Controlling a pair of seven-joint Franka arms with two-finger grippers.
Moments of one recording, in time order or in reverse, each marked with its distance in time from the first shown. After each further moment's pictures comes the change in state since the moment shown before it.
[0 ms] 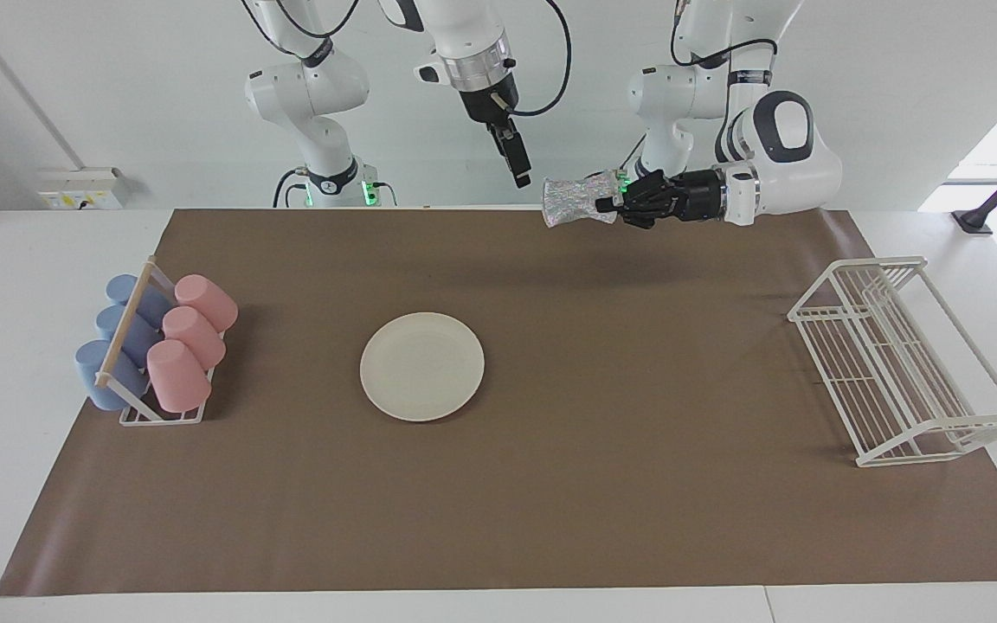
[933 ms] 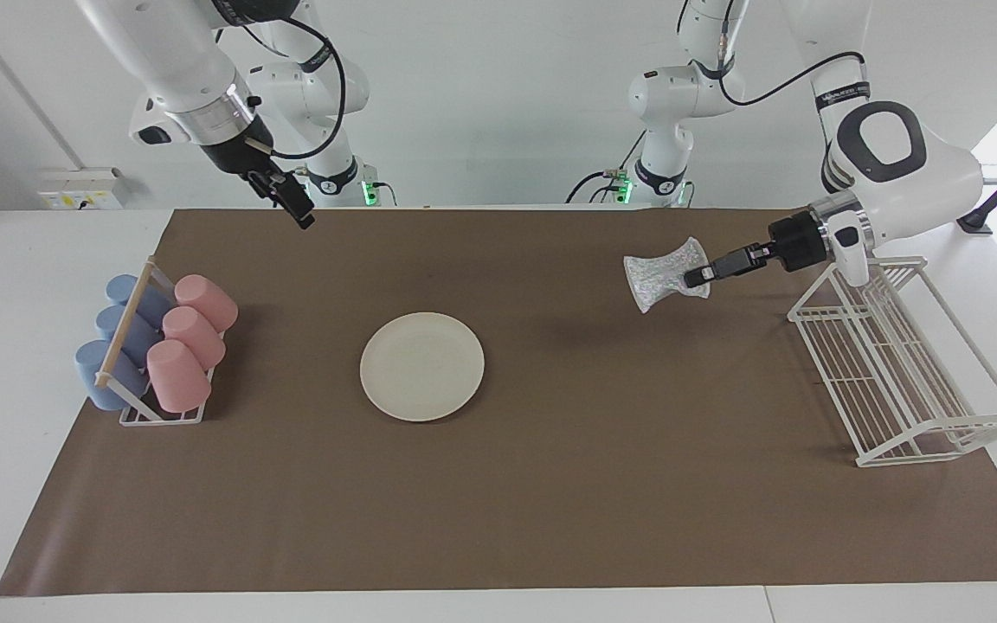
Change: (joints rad) left arm 0.153 0.263 0.006 0.426 0.455 0.004 -0.443; right arm -0.202 0.097 -0.331 0.242 -0.121 -0.459 -0.936
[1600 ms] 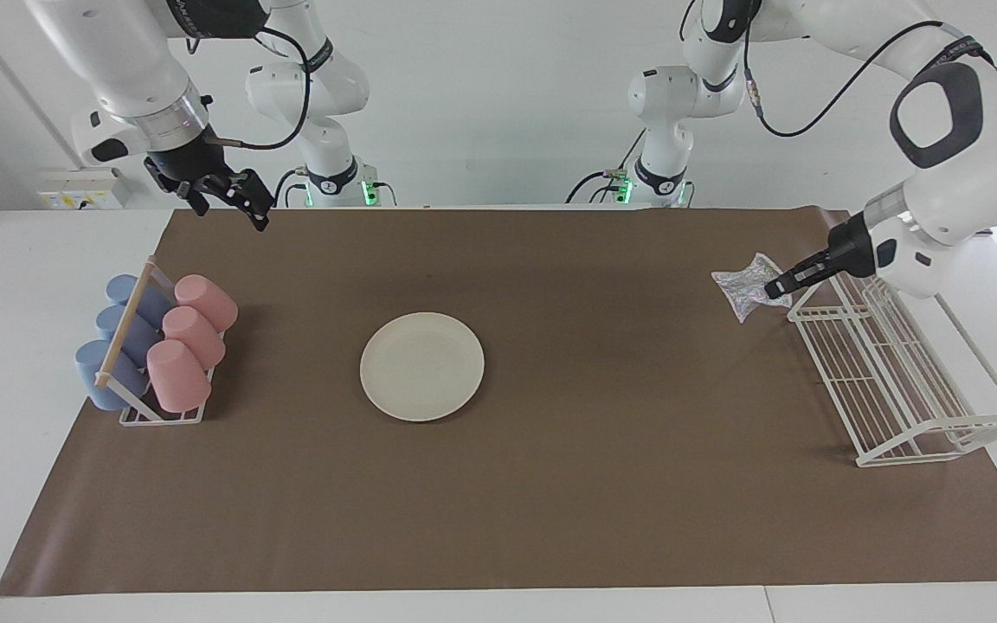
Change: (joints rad) left arm 0.020 0.291 0.024 0.657 0.604 -0.286 -0.336; right arm -0.001 0.007 -0.103 0.002 -0.157 0.022 -0.560
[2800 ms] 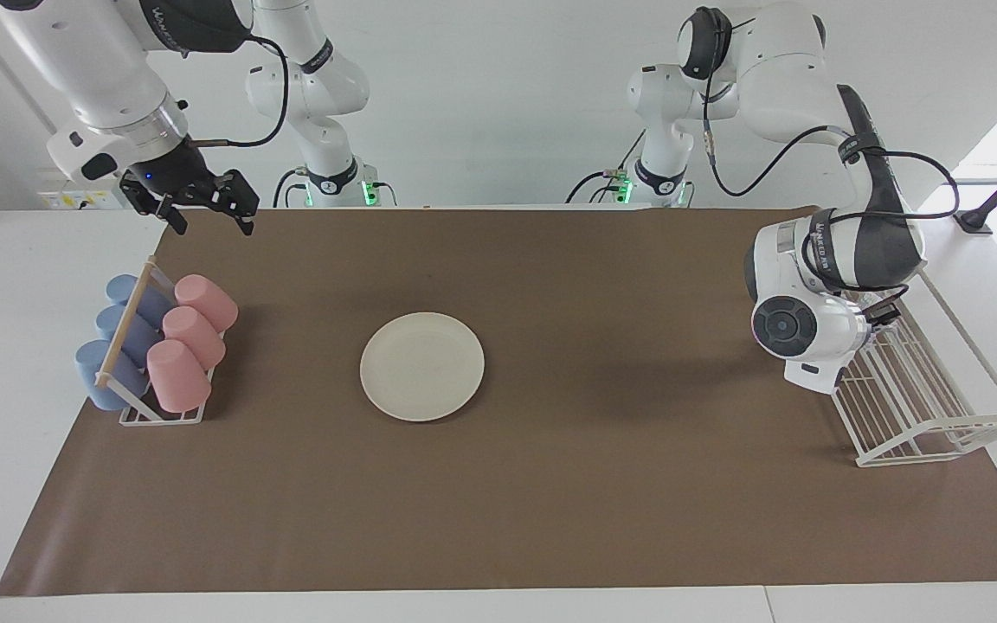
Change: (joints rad) left arm -0.220 0.212 -0.024 -0.089 1.284 -0.003 0.014; right arm -0.001 0.020 -0.052 -0.002 0.000 0.043 -0.377
